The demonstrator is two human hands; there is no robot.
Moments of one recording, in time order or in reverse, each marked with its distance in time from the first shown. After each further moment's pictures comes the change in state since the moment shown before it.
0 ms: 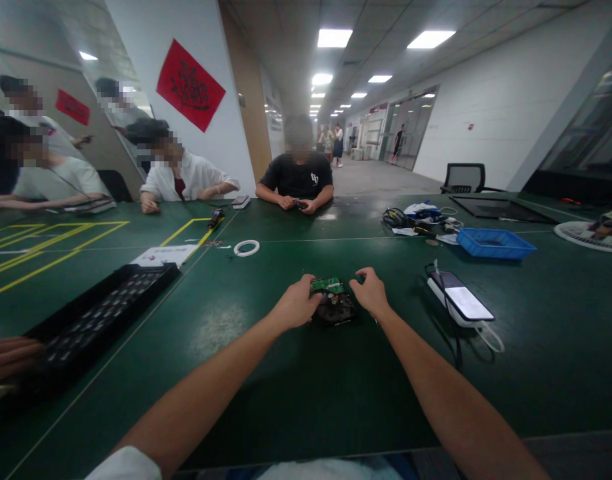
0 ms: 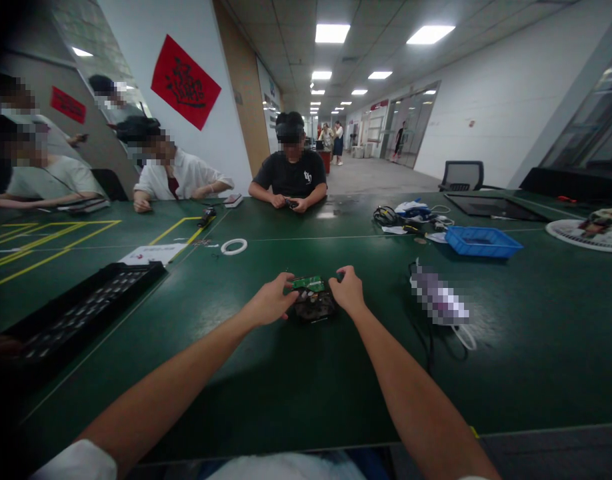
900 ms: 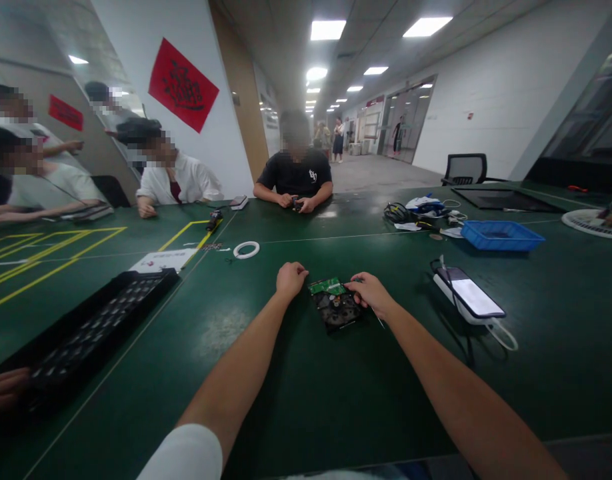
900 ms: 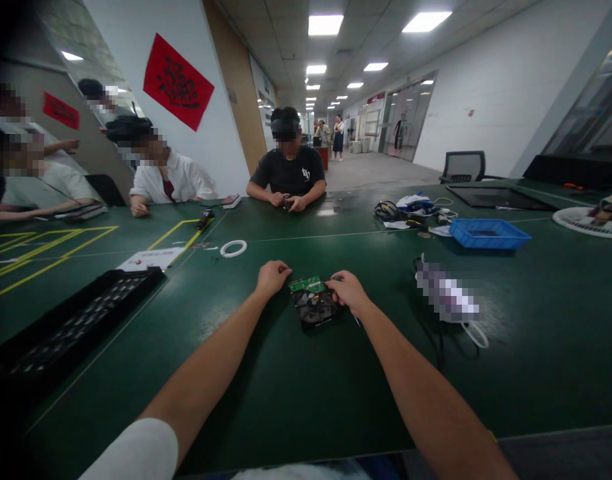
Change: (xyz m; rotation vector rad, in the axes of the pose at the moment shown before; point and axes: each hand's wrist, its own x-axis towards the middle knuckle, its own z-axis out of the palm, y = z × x) left_hand 0.095 -0.070 -0.002 0.287 0.277 -0.095; right_hand 0.000 -0.007 0.000 0.433 -0.437 0.339
